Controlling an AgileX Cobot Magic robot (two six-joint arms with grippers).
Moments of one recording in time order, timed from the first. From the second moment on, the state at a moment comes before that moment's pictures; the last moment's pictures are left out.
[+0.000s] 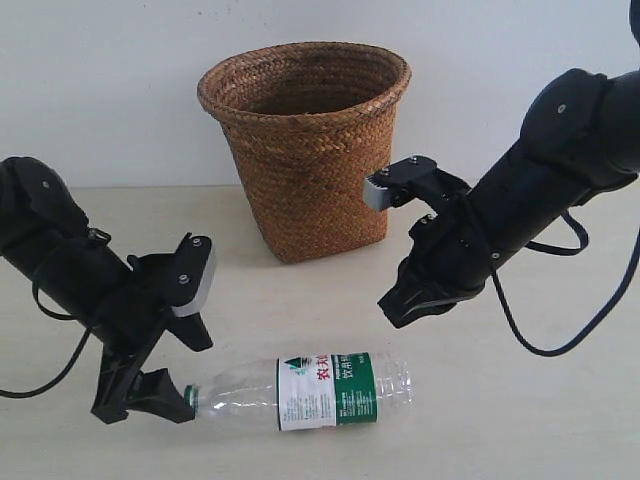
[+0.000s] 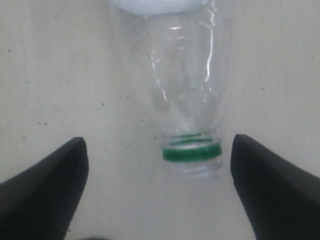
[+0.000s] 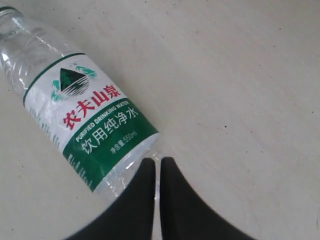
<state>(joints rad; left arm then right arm) -0.27 1.89 -1.05 -0.64 0.78 1.81 0.39 1.77 -1.14 0.60 0.76 -0.86</state>
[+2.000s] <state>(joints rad) -0.31 1.98 -1.05 -0.66 0.72 1.56 0.57 2.04 -1.45 0.66 0.90 -0.44</state>
